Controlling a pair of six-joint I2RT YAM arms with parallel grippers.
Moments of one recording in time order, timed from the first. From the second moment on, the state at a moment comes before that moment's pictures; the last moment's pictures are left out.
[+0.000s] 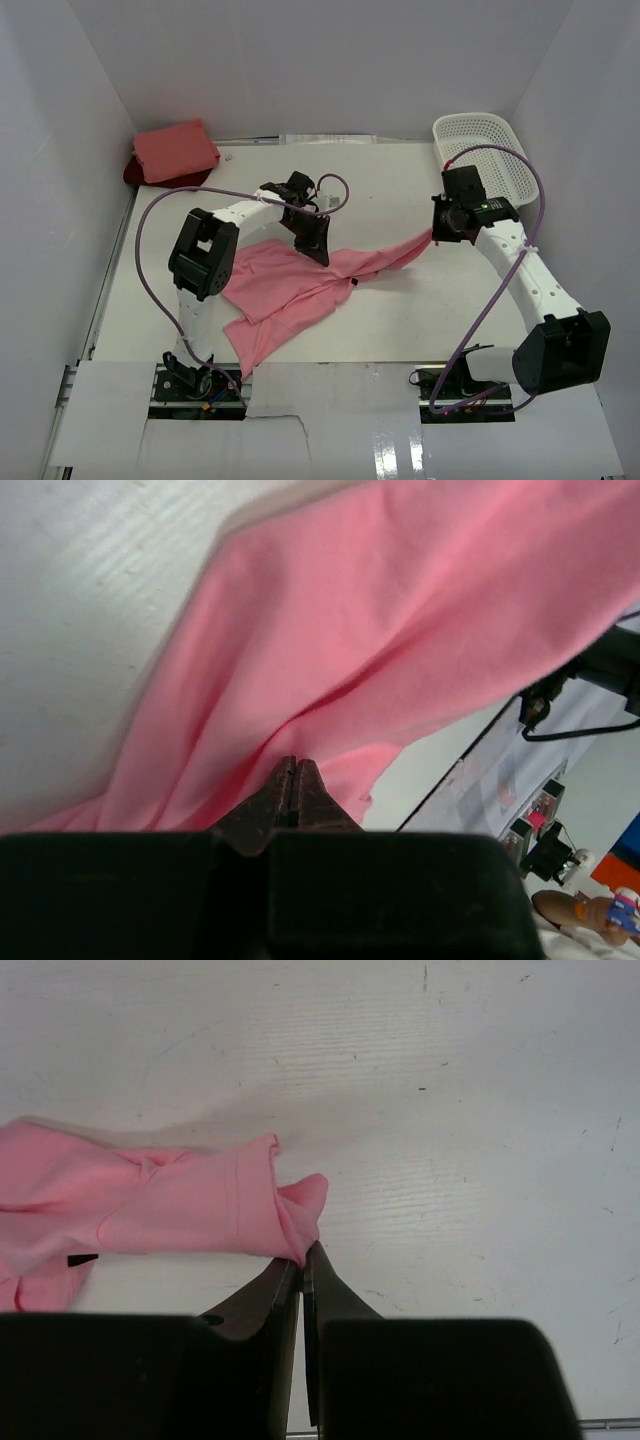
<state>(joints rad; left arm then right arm) -0.53 2.06 1.51 -0.71 0.68 -0.15 0.26 1.29 1.16 -0.83 0.15 0.25</state>
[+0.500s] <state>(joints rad) -0.47 2.11 1.67 -0.83 0.45 -0.14 0.26 1.35 1.25 -0.81 0.05 0.25</state>
